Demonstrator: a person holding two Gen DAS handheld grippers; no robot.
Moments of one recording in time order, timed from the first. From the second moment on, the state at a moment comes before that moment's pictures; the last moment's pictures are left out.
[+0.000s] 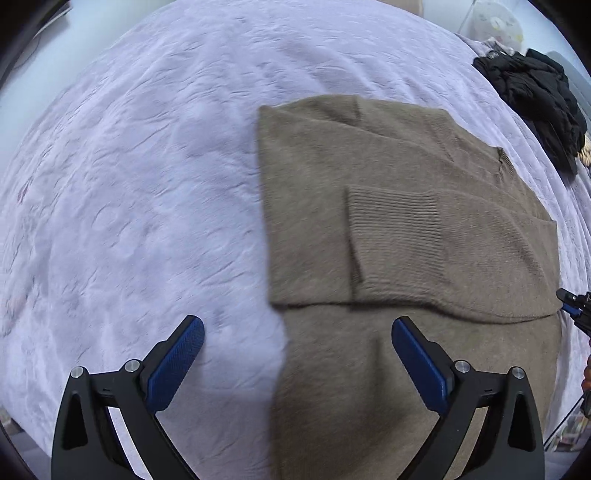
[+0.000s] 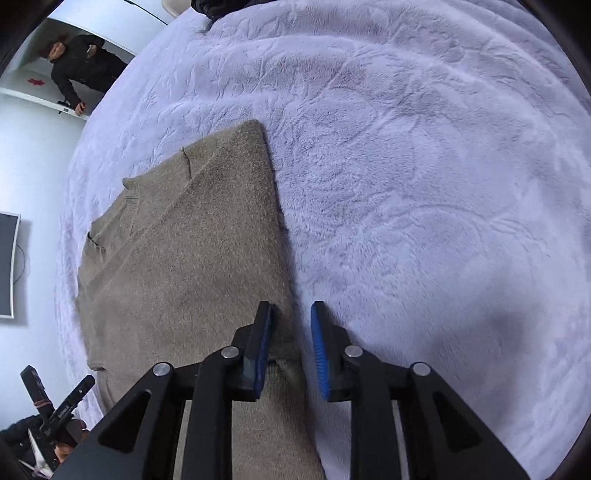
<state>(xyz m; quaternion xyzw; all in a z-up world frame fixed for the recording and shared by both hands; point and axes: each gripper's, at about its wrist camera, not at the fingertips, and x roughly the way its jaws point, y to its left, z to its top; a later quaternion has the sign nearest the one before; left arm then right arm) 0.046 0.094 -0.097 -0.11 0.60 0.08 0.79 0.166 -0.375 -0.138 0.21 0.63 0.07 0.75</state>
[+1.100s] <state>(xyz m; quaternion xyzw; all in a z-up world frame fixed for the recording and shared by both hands) 0.059 0.102 -0.095 -0.12 0.60 0.05 0.79 0.153 -0.370 -0.129 0.20 0.65 0.08 0.73</state>
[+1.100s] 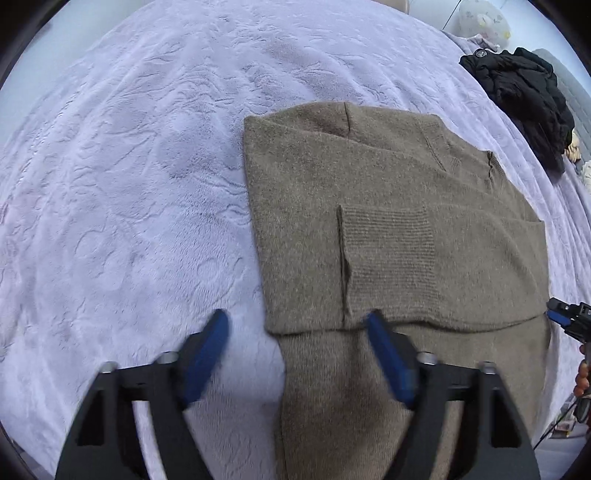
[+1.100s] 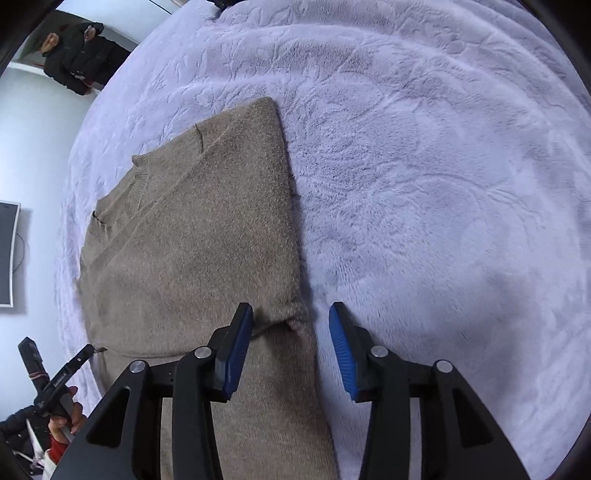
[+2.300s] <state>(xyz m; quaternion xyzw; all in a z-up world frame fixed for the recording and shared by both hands) -0.064 -0.019 -0.081 -0.09 0.72 0.07 0.69 0.044 -0.261 -0.087 0.03 0.71 0.16 0.69</state>
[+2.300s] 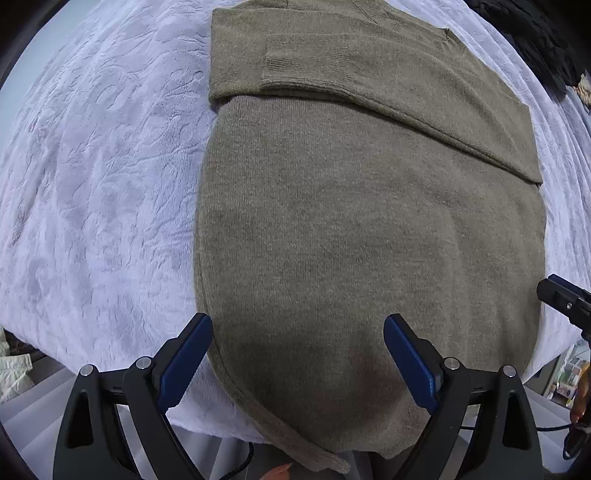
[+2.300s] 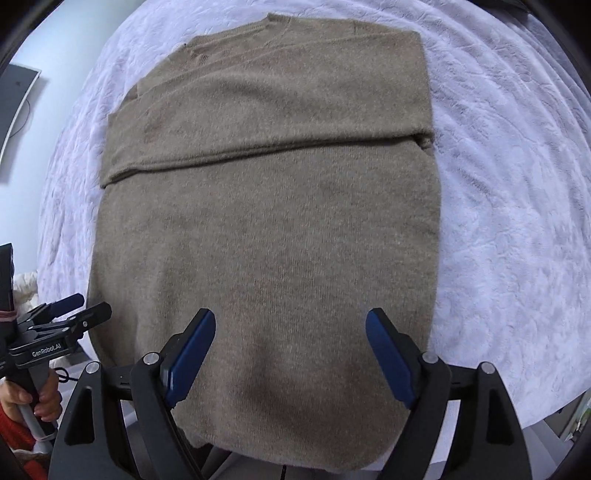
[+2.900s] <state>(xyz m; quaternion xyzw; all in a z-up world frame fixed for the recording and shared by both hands) -0.101 -0.061 -0.067 -0.08 0.71 0.10 0.69 0.030 -0.303 -0.095 0.07 0.72 0.18 0.67</state>
